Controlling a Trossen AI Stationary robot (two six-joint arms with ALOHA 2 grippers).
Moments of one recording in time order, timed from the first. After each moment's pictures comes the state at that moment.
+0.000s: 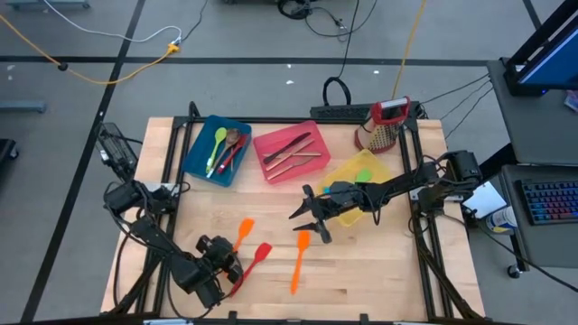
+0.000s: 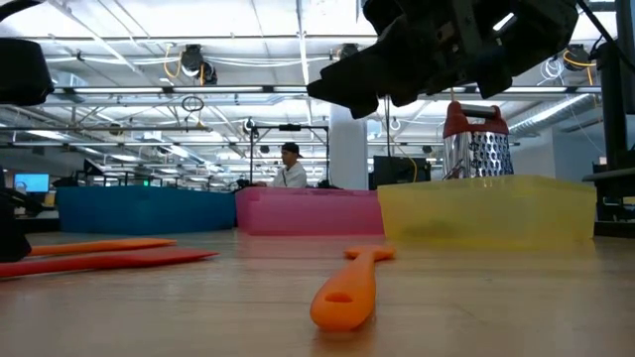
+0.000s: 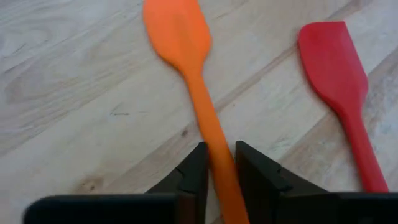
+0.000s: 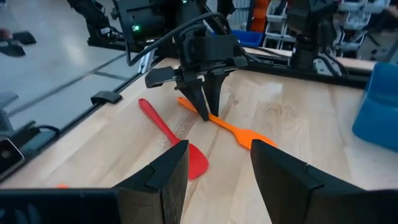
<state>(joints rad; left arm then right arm) -0.90 1.91 0.96 -0.76 -0.56 -1.88 0.10 1.66 0.74 0.69 -0.26 -0.06</state>
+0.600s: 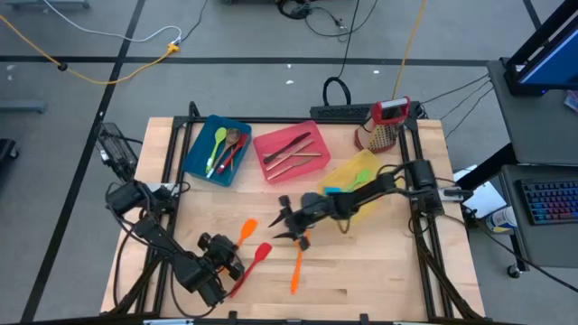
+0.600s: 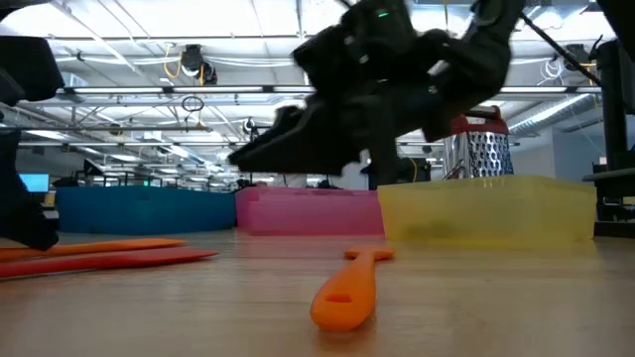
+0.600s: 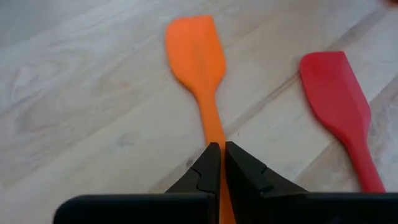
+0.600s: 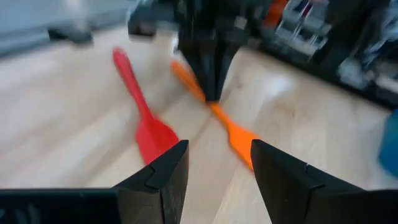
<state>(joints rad) -0.87 1.91 0.95 -0.74 -0.68 -1.85 0.11 2.03 0.99 0.73 -0.26 -0.34</state>
